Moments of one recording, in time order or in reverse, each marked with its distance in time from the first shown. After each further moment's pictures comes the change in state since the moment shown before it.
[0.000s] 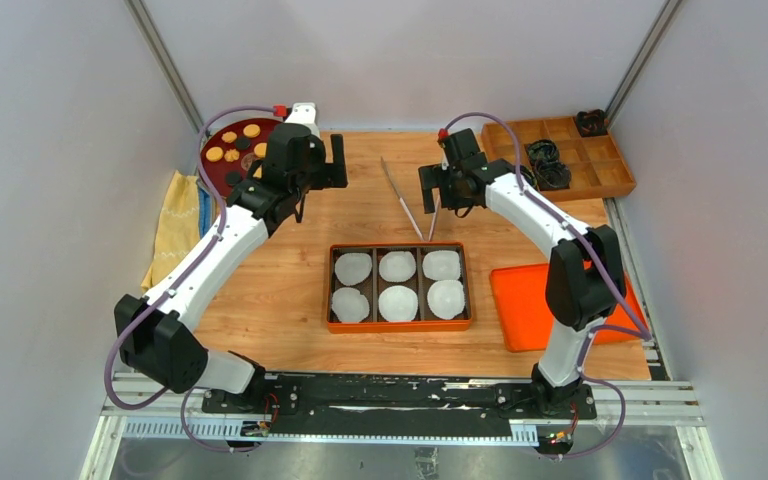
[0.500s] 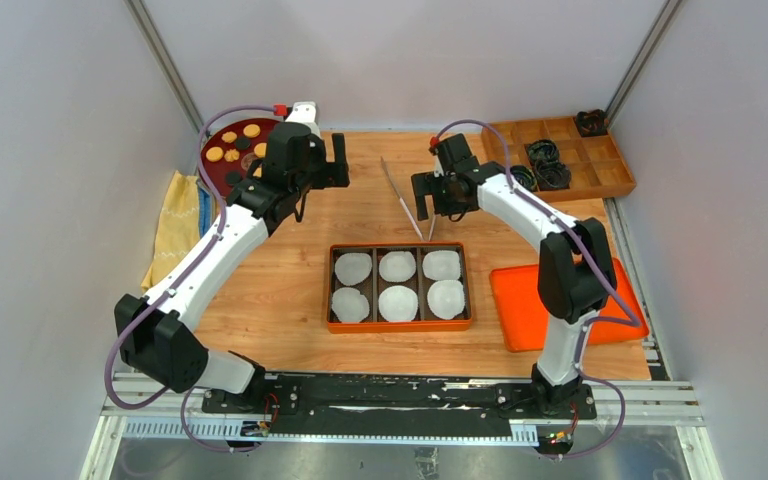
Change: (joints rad) left arm 0.000 0.003 0.008 -0.001 0.030 -0.017; right arm 0.010 0.051 0.000 0.006 -0.100 0.008
